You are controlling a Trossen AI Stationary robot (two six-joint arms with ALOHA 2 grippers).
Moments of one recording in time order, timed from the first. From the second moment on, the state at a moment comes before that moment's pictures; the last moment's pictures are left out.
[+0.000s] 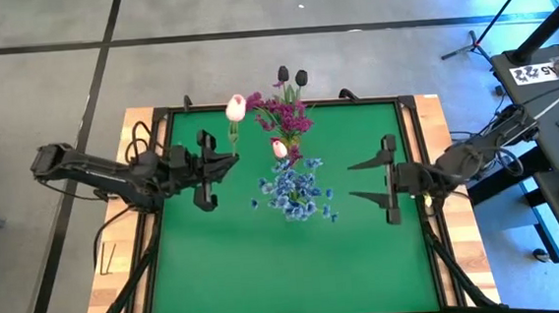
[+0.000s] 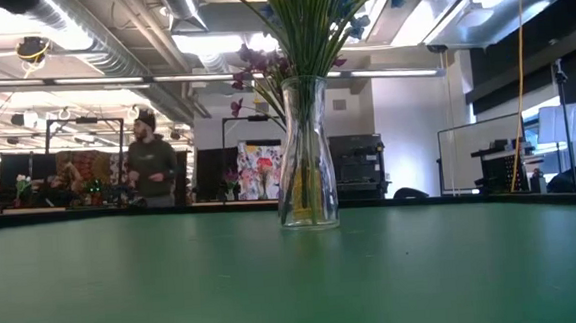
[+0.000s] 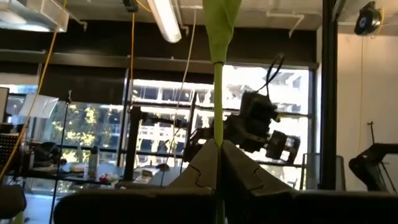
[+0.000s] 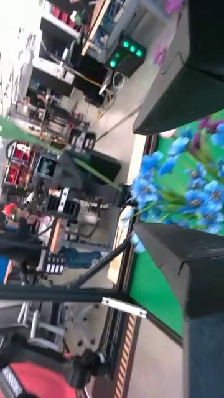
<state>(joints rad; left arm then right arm) -0.15 0.99 0.56 0.91 -0.27 0.04 0.54 1.00 1.12 -0.21 0.56 -0.19</state>
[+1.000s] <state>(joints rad) -0.15 1.28 0.94 0.67 -0.19 0.03 0.15 1.19 1.00 0.43 -0.01 0.03</state>
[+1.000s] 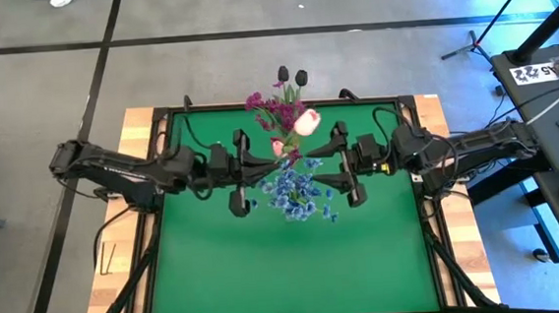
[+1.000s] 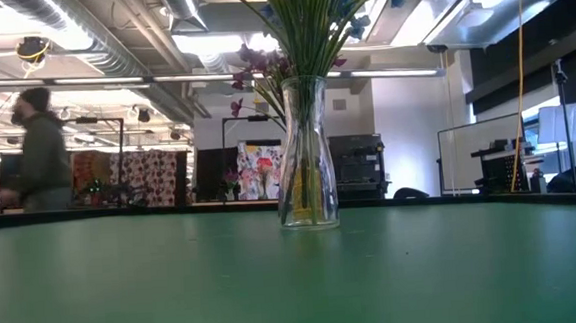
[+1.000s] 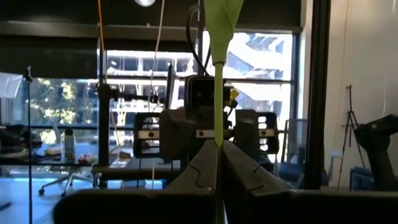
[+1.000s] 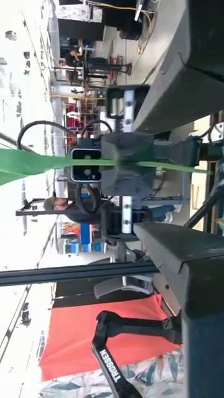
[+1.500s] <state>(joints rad) -0.15 1.36 1.01 0.61 -0.20 0.01 0.16 1.30 1.17 0.33 -0.02 0.02</state>
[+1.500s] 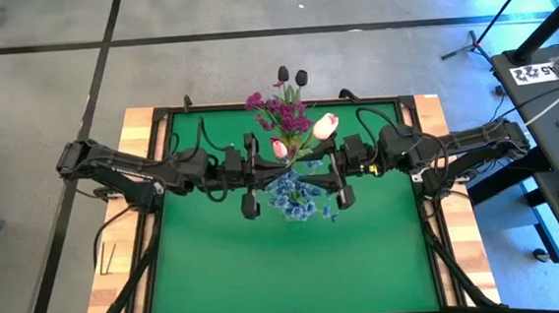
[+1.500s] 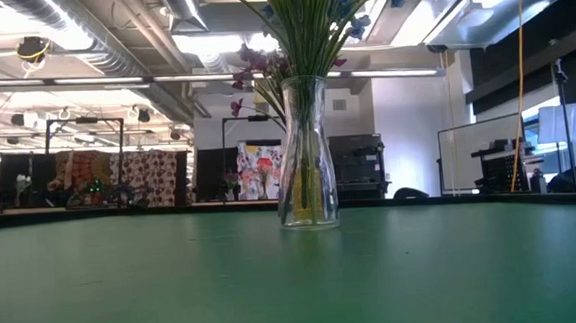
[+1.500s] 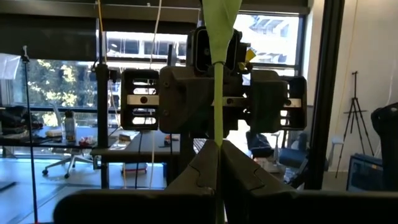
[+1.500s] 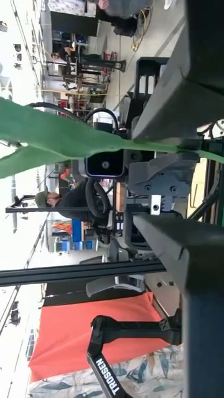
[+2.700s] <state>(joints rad) -0.19 1.36 1.01 0.59 -0.20 -0.06 0.16 1.30 1.17 0.32 -0.03 0.02</state>
